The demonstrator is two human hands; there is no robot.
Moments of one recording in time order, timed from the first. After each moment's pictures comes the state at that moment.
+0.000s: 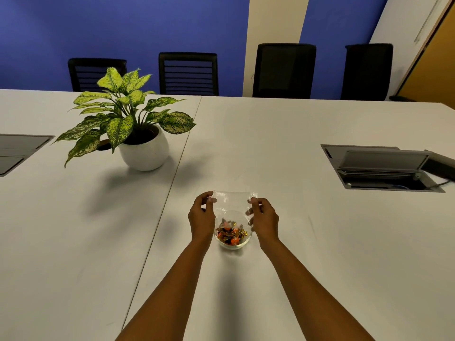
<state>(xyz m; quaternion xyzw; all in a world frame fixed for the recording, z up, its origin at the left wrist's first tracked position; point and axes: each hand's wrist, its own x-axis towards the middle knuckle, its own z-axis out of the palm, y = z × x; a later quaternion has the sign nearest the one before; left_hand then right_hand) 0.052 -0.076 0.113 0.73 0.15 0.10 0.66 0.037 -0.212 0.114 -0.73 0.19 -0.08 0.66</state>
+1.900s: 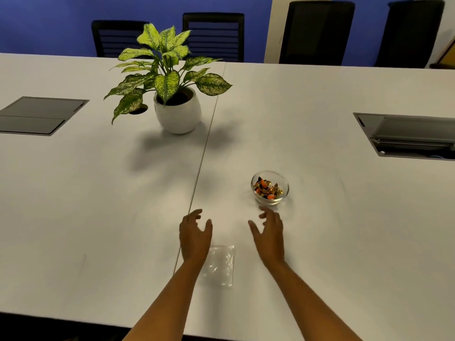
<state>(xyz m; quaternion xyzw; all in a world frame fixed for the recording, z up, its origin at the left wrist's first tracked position) -0.086 0.055 0.042 0.85 0.20 0.08 0.49 -0.089 -0.111 0.039 -0.88 0.12 -0.10 0.46</state>
